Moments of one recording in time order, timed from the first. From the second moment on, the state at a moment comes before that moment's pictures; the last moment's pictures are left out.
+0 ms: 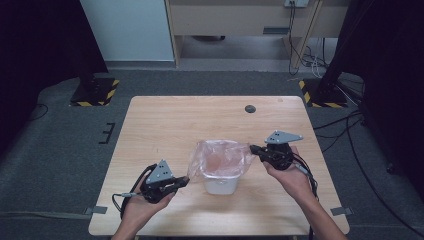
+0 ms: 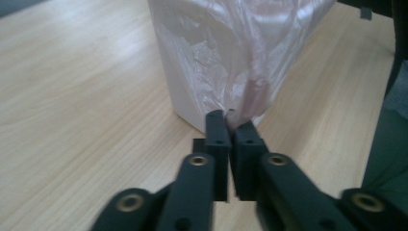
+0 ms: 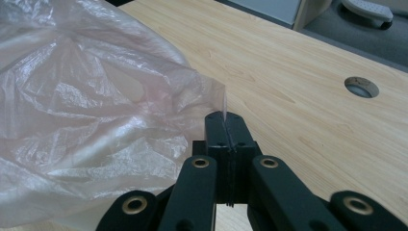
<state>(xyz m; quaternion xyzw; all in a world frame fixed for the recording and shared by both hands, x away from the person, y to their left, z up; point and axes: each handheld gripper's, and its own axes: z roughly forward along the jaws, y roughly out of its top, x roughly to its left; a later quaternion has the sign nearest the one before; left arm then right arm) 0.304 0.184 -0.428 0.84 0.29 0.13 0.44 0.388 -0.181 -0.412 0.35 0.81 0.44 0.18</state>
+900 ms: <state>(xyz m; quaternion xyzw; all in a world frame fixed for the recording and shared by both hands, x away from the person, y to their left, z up) 0.319 0.210 -0.418 0.80 0.31 0.20 0.47 0.389 -0.178 -0.409 0.34 0.81 0.45 0.17</state>
